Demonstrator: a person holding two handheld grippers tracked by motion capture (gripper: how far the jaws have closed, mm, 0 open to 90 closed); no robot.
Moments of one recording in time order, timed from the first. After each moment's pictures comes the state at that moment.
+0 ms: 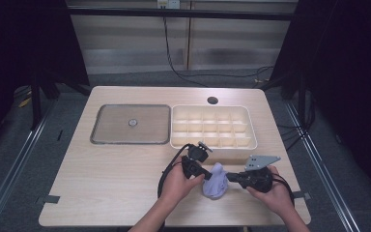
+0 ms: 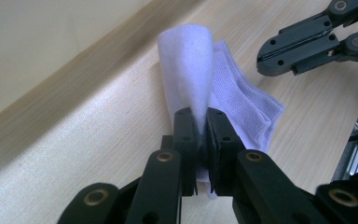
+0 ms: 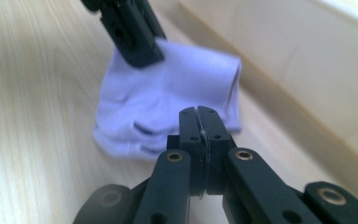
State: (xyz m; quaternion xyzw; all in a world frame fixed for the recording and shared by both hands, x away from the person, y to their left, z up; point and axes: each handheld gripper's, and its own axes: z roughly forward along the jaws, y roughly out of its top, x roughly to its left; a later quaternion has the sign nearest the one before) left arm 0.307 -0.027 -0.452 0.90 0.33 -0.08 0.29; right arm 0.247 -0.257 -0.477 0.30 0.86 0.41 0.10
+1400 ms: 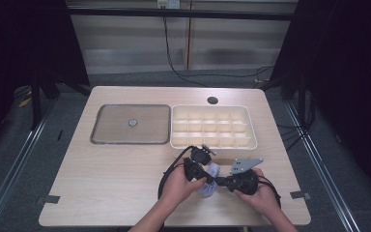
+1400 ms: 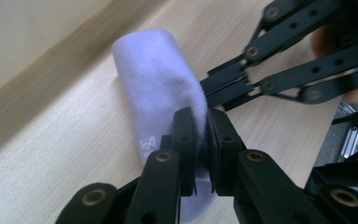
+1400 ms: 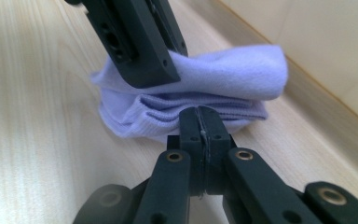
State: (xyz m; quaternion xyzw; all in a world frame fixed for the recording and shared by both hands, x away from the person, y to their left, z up) left arm 0.299 -0.031 -0.449 0.90 0.31 -0.10 0.28; right arm 0.251 -0.223 -0.493 0.29 0.87 0.40 0.08
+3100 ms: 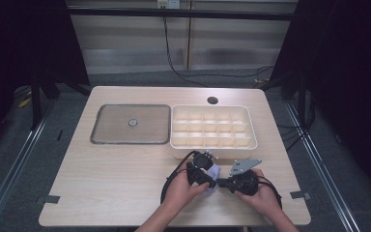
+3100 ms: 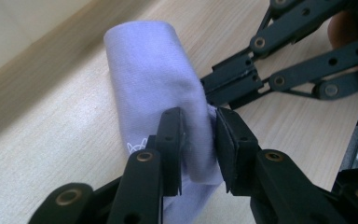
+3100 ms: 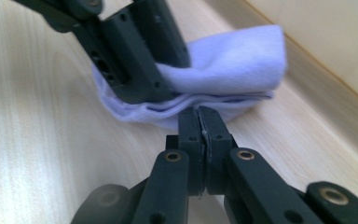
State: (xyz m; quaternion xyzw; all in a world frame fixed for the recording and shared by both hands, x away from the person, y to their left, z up) left arm 0.291 -0.039 -0.465 0.91 0.30 -0.07 0.28; right arm 0.252 -0.226 -0.500 0.29 0.88 0.37 0.08
